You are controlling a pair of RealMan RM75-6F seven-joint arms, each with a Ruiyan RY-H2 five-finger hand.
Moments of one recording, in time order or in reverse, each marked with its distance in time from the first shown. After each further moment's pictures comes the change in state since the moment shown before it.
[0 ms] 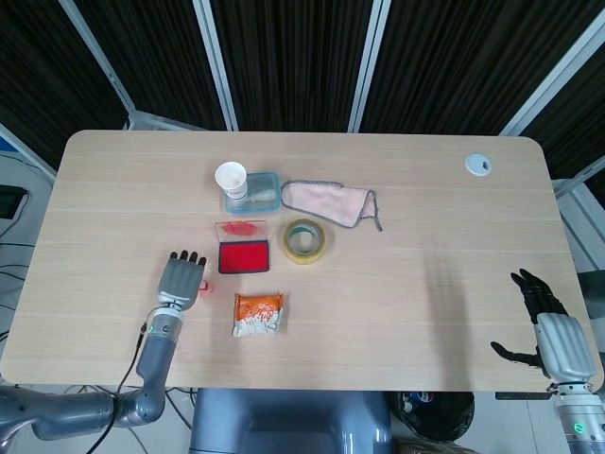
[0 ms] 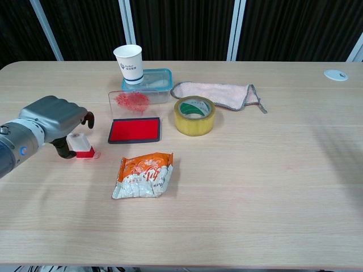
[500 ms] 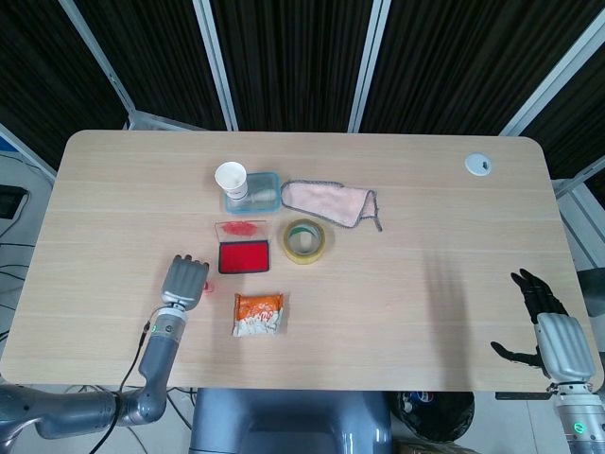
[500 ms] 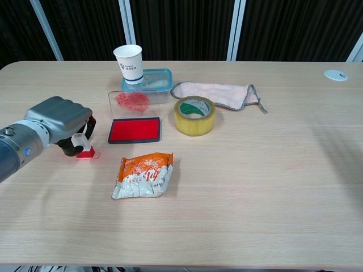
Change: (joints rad) left arm -0.009 -0.016 0.012 0.031 0.024 -0.018 -0.031; right arm 0.000 -0.001 0.001 0.000 0.002 -0.001 0.000
